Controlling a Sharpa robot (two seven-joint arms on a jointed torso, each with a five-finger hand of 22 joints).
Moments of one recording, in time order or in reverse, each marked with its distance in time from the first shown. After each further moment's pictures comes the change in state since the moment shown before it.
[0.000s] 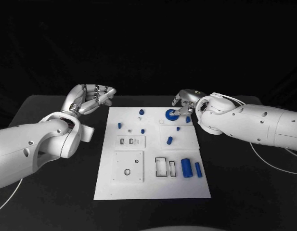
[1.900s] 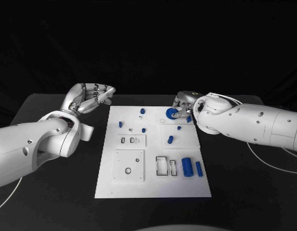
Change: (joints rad) left arm 0.000 -0.011 0.000 0.006 0.001 -0.001 -0.002; left_hand 0.000 0.000 -0.003 0.003 0.000 -0.004 0.004 0.000 0.001 0.000 0.000 0.000 0.001 0.000 0.000 -0.004 -0.001 0.000 0.000 0.000 -0.006 -0.002; right arm -0.005 0.029 0.004 -0.007 -0.019 0.064 -0.054; right_hand 0.051 0.001 0.158 -0.070 0.148 0.110 0.001 0.007 0.028 0.000 0.000 0.000 0.000 -0.002 -0.009 0.000 0.000 0.000 0.000 -0.007 -0.001 -0.001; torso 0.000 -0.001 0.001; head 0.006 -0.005
